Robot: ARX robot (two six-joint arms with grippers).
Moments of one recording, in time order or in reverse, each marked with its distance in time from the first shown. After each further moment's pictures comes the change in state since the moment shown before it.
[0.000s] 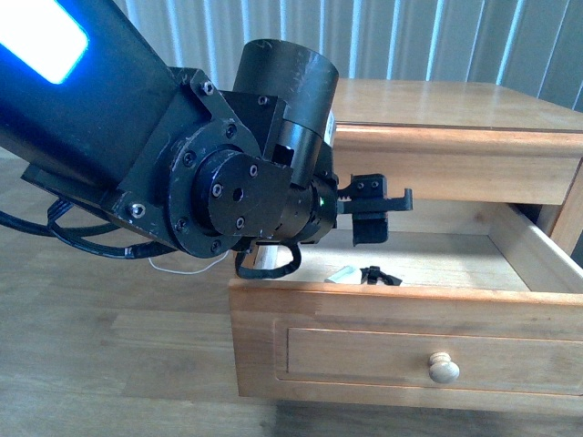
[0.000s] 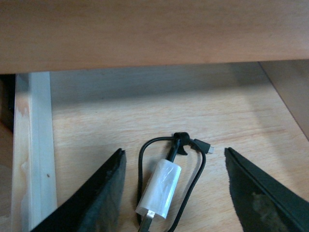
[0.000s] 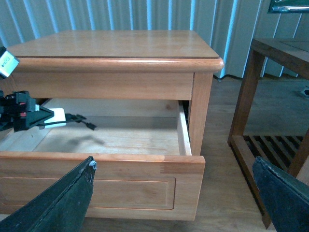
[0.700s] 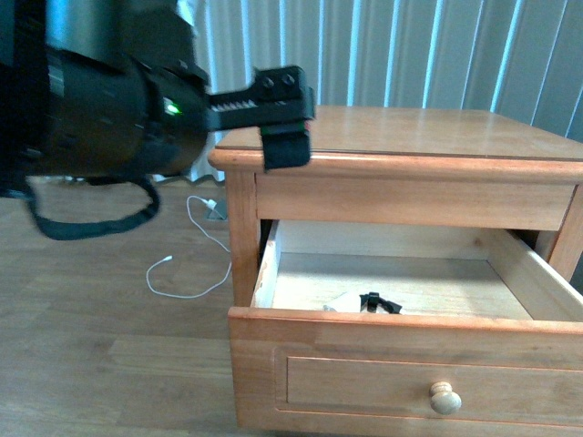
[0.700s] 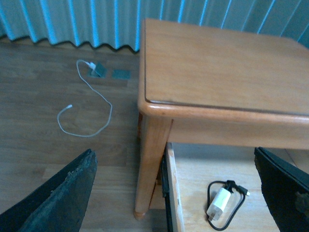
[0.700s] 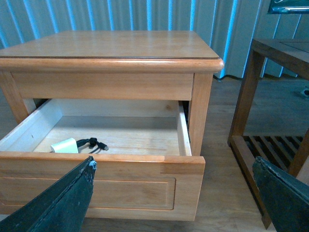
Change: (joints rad) left arm 0.075 -0.740 -0.494 0.037 -0.268 0.095; right arm 0.000 0.000 0.000 0.000 0.000 0.000
